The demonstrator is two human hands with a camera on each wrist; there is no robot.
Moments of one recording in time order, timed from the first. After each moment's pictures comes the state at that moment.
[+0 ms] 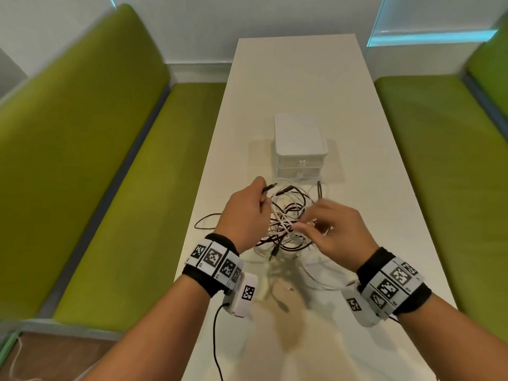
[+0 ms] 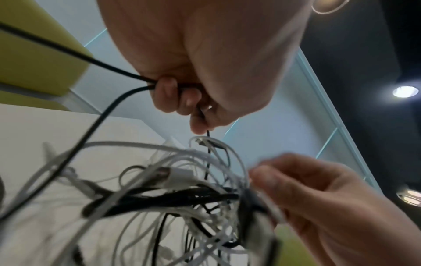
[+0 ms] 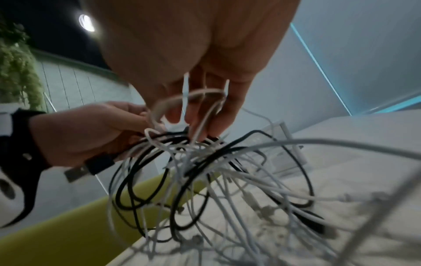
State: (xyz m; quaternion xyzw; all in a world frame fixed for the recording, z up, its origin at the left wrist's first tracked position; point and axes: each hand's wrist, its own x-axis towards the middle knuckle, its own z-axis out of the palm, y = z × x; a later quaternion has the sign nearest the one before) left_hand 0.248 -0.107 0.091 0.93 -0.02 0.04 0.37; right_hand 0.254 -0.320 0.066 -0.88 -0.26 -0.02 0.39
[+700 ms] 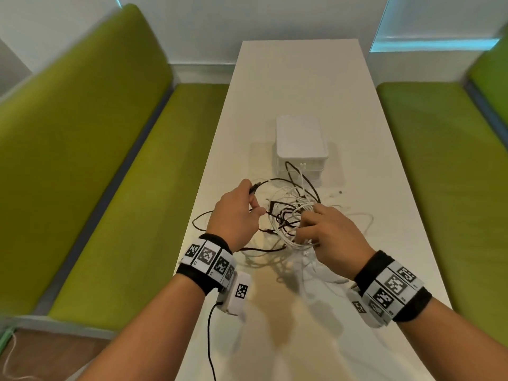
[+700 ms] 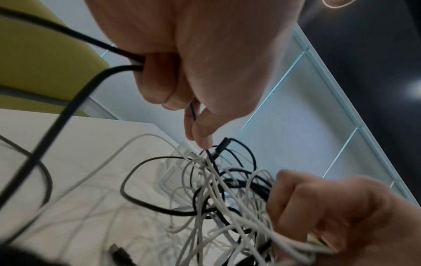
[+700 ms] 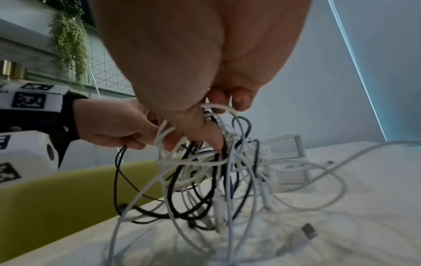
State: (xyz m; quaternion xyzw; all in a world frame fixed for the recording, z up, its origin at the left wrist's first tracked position) left_hand 0.249 -0.093 0.081 0.94 0.06 0.02 0.34; right_hand 0.259 -0.318 0.066 -0.92 -0.37 0.01 0.15
